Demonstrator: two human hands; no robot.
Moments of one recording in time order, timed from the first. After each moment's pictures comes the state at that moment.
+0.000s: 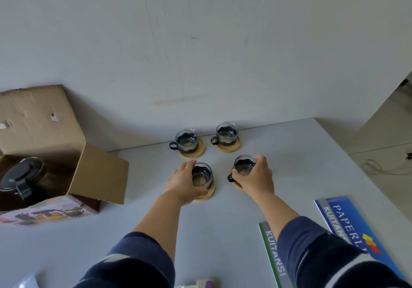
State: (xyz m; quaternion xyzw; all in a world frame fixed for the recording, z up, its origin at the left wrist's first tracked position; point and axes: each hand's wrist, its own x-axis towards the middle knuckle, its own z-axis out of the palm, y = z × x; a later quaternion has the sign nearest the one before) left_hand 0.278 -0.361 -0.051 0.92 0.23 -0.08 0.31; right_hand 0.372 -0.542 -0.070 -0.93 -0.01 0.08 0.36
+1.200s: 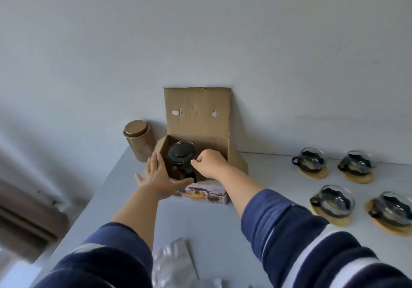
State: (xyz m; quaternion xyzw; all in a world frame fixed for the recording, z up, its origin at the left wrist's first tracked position) left_hand 0.035 -0.067 0.004 0.87 0.47 -0.05 0.15; right_hand 0.167 -0.159 0.034 -0.83 -0.39 0.27 0.27
